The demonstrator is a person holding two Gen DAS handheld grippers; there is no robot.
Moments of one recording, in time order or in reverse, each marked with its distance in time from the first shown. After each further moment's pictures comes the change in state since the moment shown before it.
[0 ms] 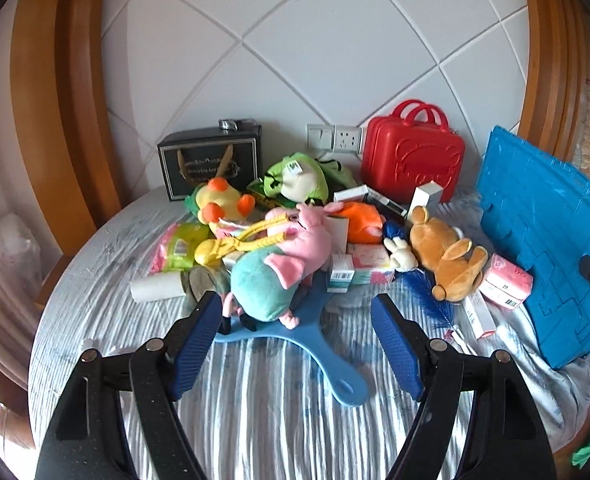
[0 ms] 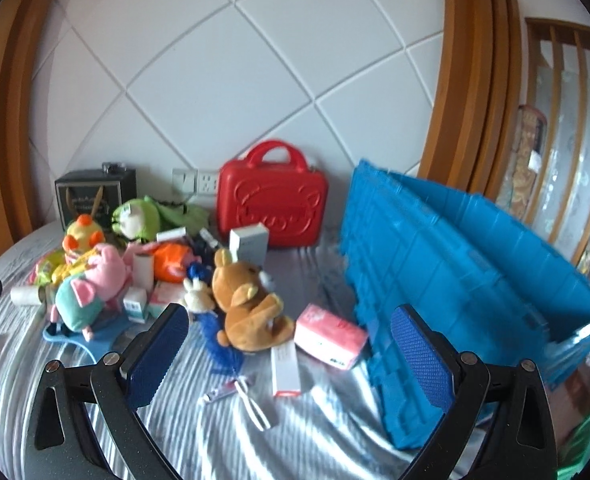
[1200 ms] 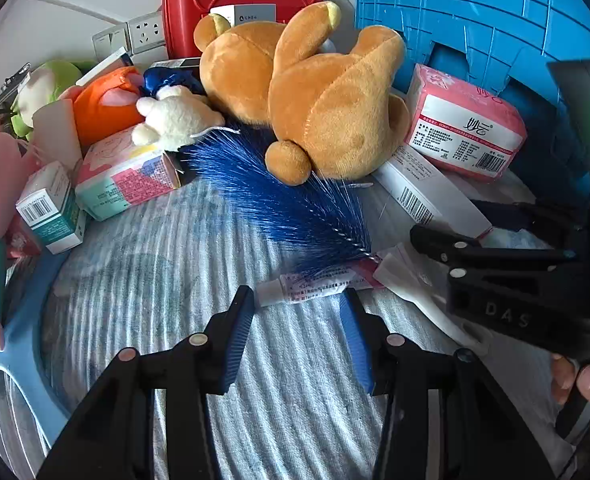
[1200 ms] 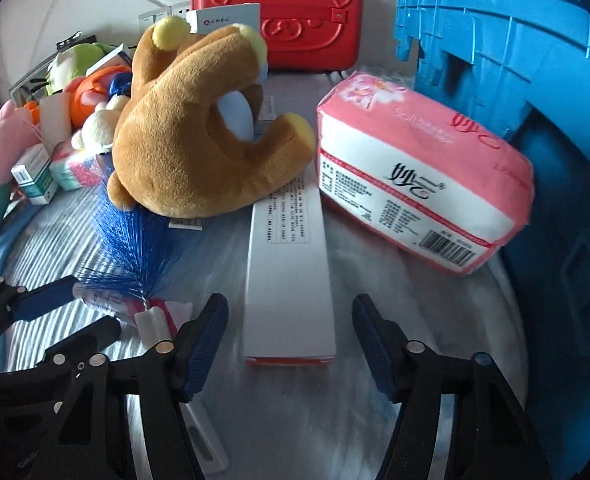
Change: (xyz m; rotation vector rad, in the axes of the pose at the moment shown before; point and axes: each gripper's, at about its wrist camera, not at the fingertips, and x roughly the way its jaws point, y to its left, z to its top) left arm 0.214 -0.201 -0.104 0.322 0.228 -0.316; right arm 0.250 -0.023 -0.147 0.055 0.408 0.155
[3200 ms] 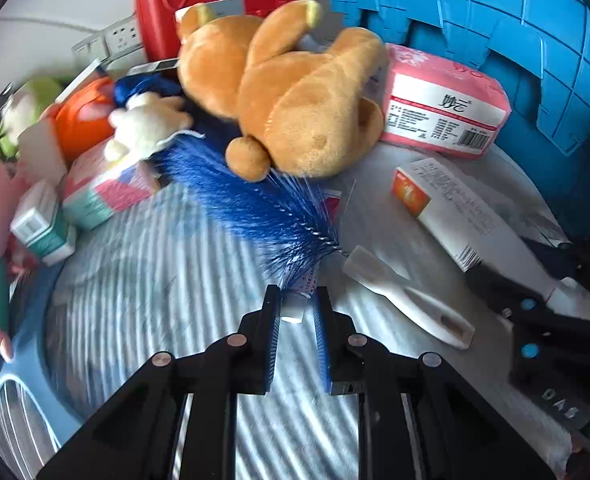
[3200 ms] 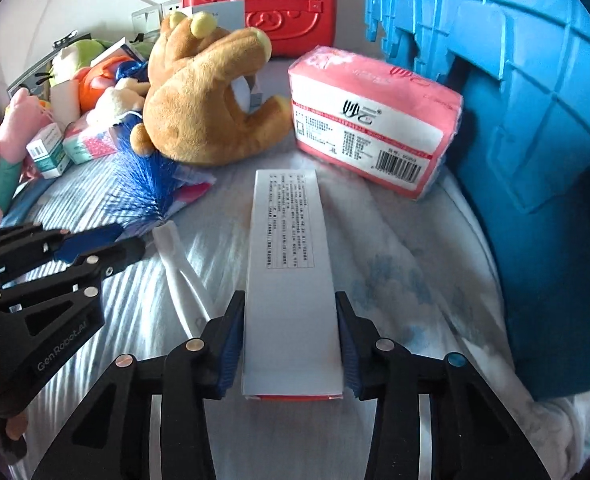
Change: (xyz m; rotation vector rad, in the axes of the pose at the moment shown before) left arm 0.003 -0.011 -0.001 0.053 0.070 0.016; right arm -0.039 -0.021 -0.031 0.054 0.024 -0.035
